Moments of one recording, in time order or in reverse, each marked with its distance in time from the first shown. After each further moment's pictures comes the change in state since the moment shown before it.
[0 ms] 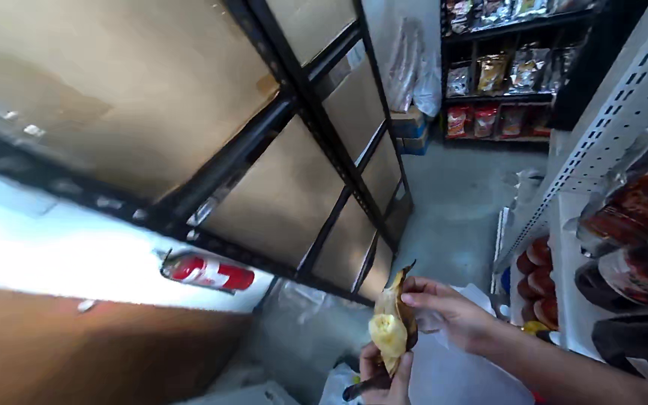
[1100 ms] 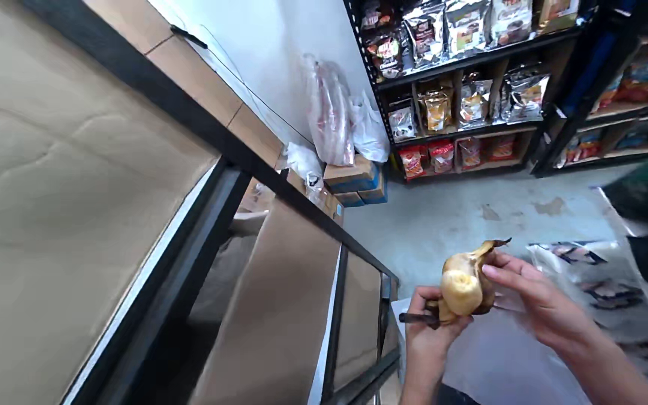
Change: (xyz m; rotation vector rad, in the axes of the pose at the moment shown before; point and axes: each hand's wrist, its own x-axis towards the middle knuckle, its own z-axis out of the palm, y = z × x) left_hand 0.493 -0.176 0.385 -0.146 -0.865 -0.293; right_hand 0.315 -0.324 -0.294 0.094 0.717 -0.406
